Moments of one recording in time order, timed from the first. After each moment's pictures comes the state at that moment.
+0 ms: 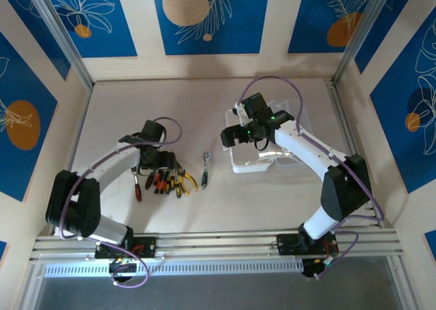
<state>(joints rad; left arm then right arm) -0.38 1.47 0.91 -0.69 0.02 -0.33 0.52 1.59 1.29 -0.70 -0.13 0.18</state>
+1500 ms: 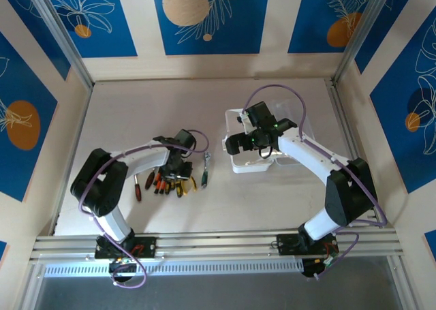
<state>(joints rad) -0.60 1.71 1.03 -0.73 0.01 -0.43 0.51 1.53 1.16 -0.67 -0.13 0.18</state>
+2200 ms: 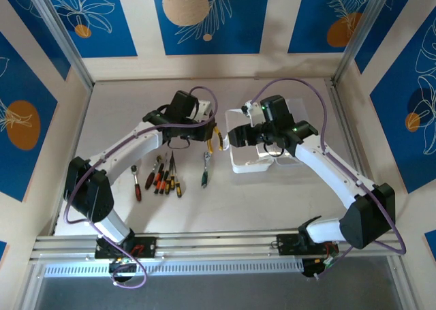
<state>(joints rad) -0.60 1.63 1.39 -0.60 0.30 -0.30 0.48 1.34 1.16 -0.59 -0.38 0.21</state>
